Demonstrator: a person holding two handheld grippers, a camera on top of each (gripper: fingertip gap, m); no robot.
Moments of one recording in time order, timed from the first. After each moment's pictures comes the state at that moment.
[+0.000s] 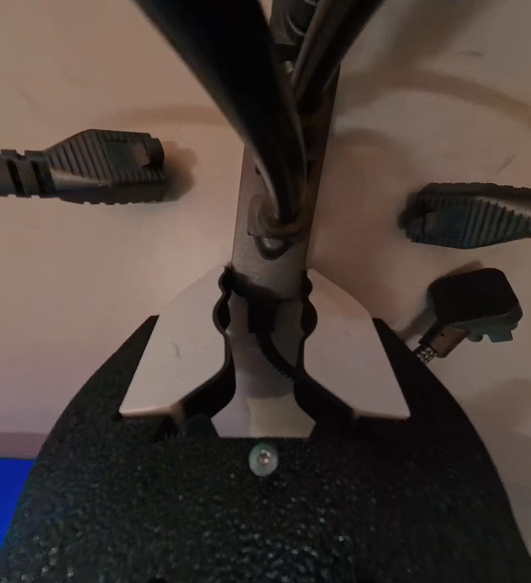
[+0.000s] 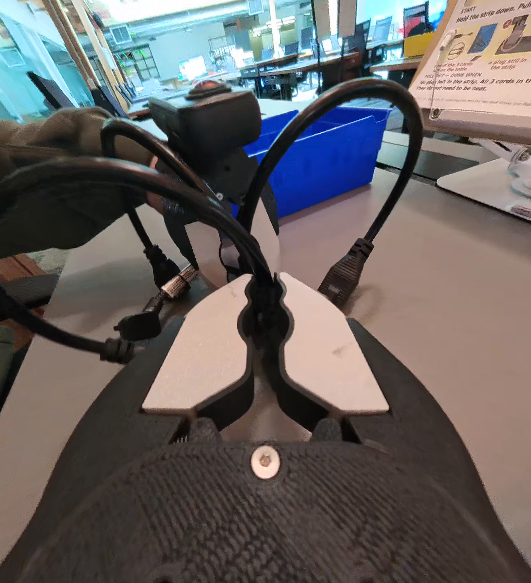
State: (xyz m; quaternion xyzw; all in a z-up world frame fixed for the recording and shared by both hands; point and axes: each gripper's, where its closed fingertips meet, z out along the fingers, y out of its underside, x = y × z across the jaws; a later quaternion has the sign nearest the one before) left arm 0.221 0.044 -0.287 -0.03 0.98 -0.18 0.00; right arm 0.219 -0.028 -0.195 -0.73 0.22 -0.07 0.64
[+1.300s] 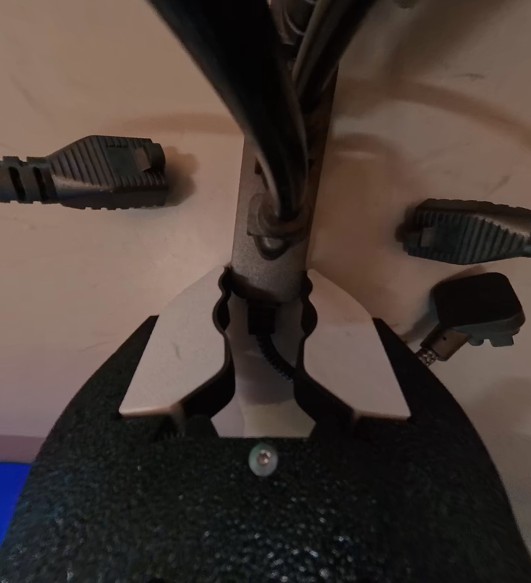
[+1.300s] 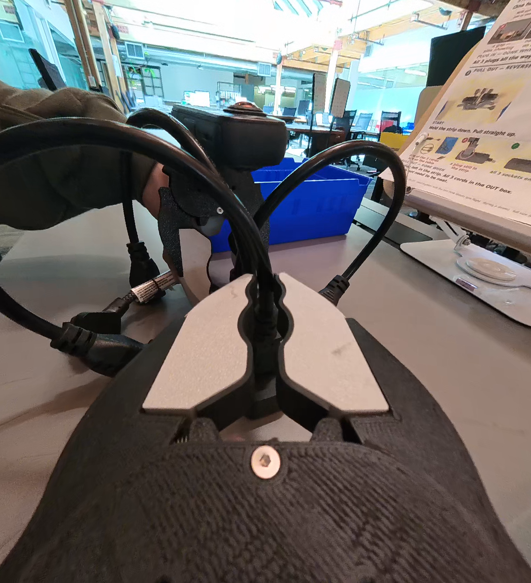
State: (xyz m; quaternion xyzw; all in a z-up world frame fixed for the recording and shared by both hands) left arm 0.220 0.040 -0.287 -0.05 0.98 -0.19 0.00; right arm 0.223 -0.027 -0.188 -0.71 0.13 -0.17 0.67
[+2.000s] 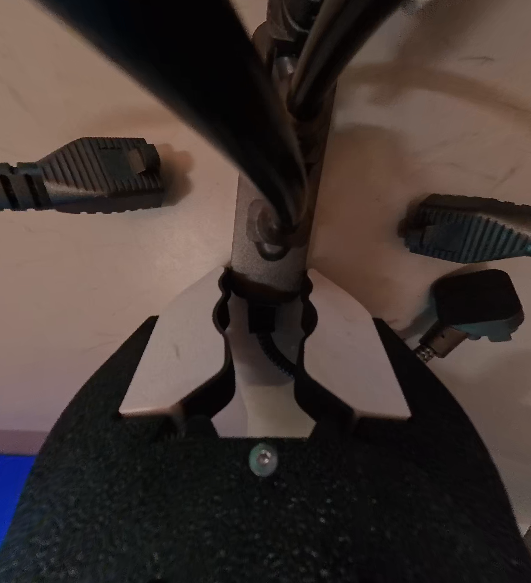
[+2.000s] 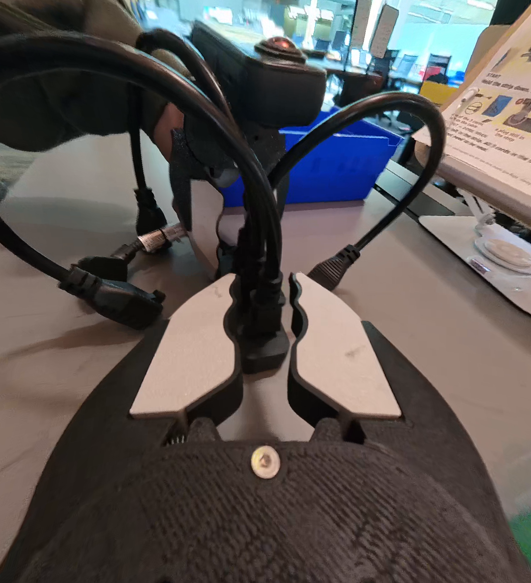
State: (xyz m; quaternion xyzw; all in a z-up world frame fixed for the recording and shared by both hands) left arm 0.221 0.041 -0.288 -0.04 0.99 -0.16 0.00; right arm 0.216 -0.038 -0.207 -0.77 0.10 -0.16 0.60
